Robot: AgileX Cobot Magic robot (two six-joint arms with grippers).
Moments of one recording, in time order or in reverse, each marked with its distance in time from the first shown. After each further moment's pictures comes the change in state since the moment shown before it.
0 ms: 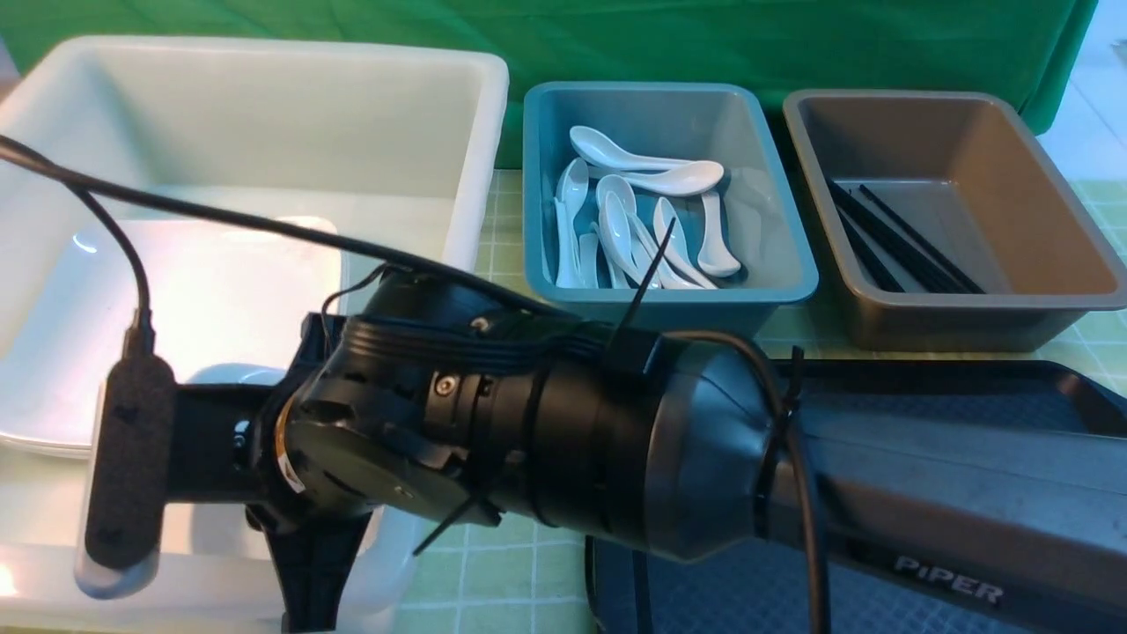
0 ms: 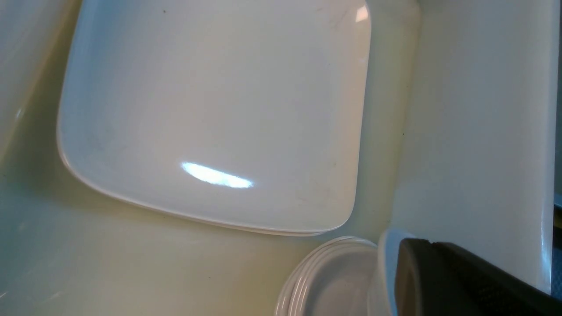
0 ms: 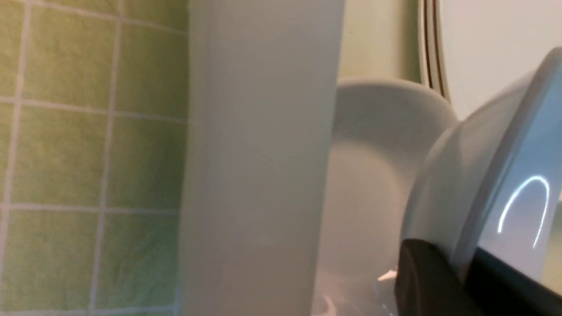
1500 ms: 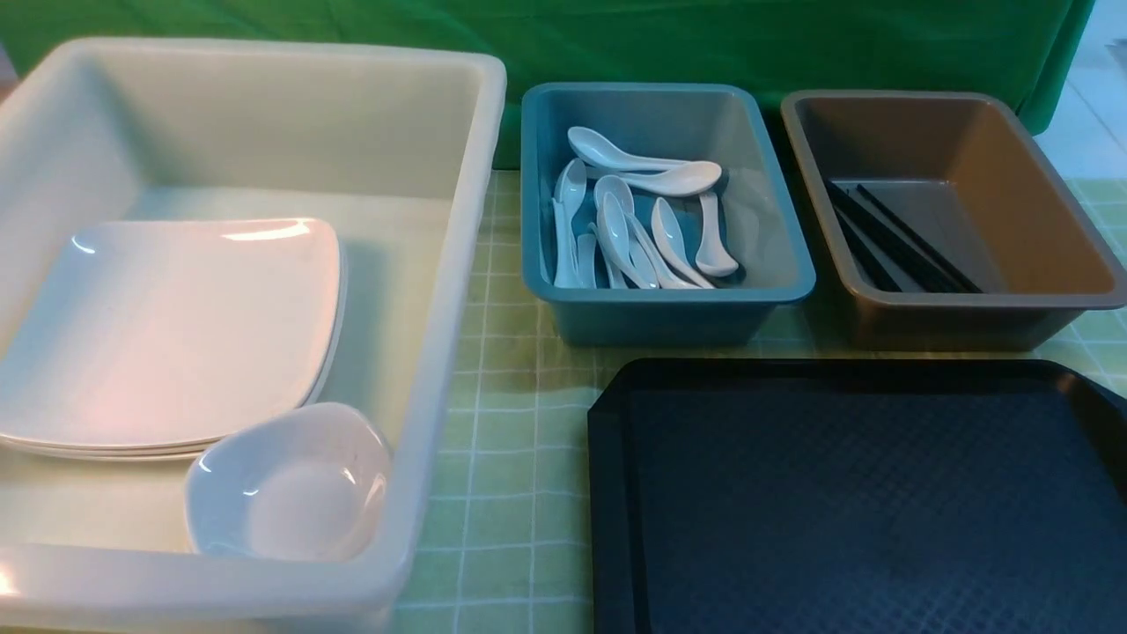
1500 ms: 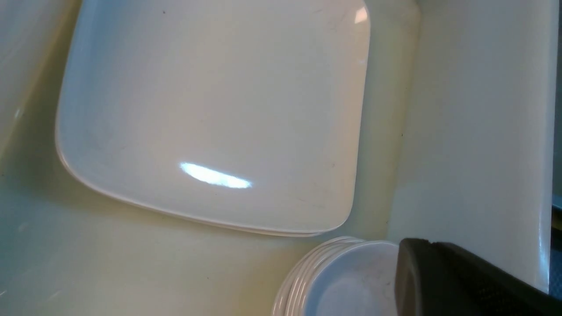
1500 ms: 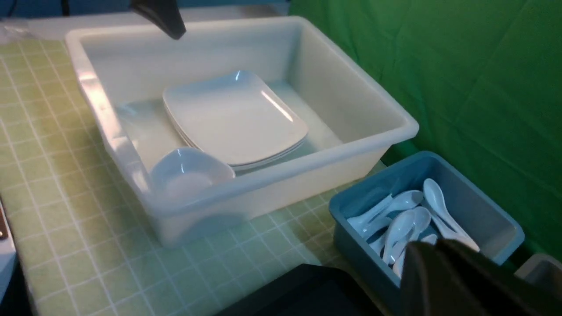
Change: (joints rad) right arm 0.000 -1.340 0.413 -0.120 0.338 0.476; left arm 0.000 0.000 0.000 0.001 -0.004 -0.004
